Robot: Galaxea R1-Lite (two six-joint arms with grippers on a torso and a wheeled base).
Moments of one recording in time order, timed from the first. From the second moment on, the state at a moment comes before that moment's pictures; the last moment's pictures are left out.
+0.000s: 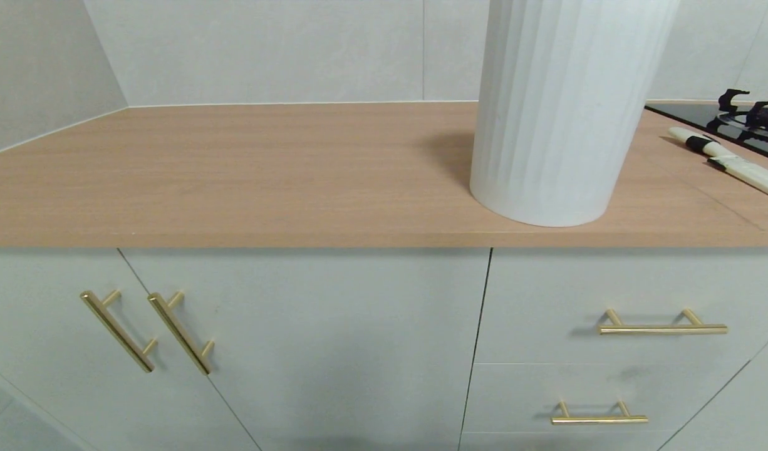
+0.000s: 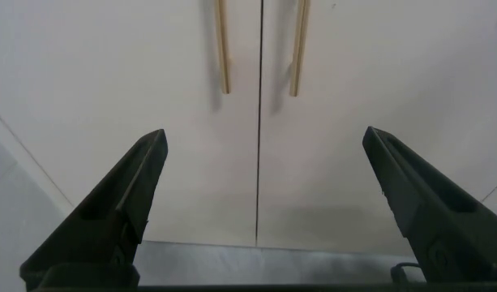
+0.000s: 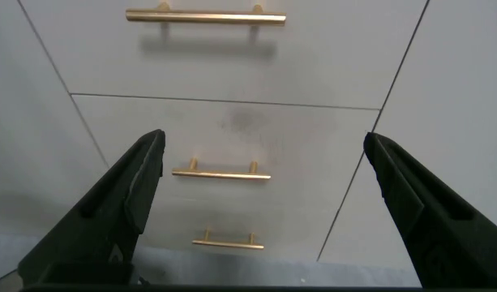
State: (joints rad) left arm 0.00 0.00 0.00 0.00 0.04 -0.01; right arm 0.00 0.00 0.00 0.00 0.05 -0.02
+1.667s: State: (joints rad) left arm 0.00 0.00 0.00 0.00 0.04 -0.01; right arm 0.00 0.00 0.00 0.00 0.05 -0.02
